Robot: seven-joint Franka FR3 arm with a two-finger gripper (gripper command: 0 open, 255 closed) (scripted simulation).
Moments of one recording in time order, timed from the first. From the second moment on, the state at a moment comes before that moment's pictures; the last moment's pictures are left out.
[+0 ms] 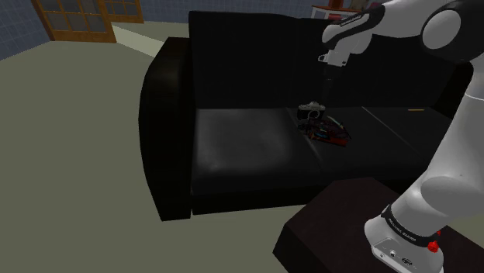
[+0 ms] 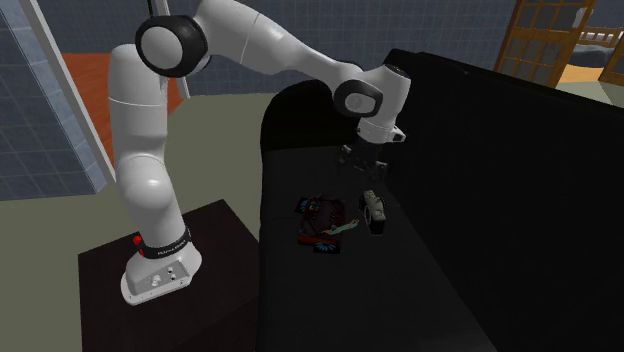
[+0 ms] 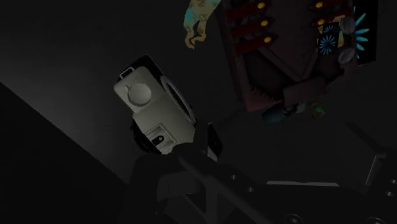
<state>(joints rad) -0.07 0.26 -0.48 -1.83 0.24 1.84 -1.06</state>
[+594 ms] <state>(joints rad) -0.19 0.60 -0.43 -1.47 0.34 1.75 -1.22</state>
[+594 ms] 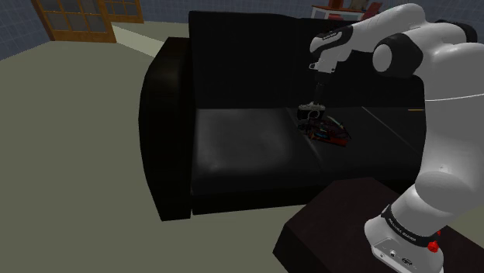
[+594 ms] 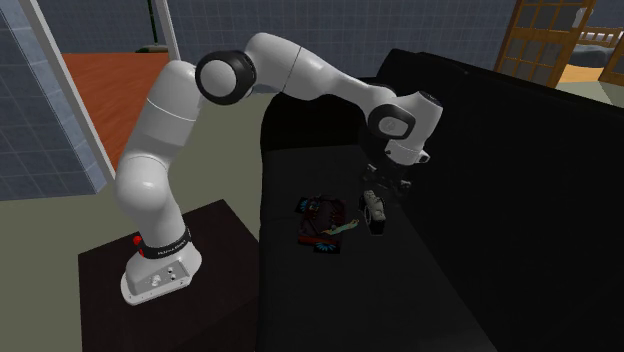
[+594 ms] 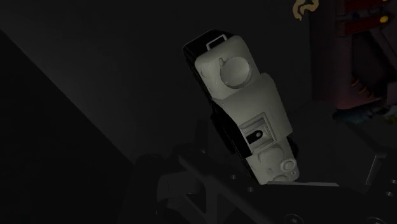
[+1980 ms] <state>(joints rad) -0.20 0.63 -0.43 -1.48 0.35 1.78 -1.23</state>
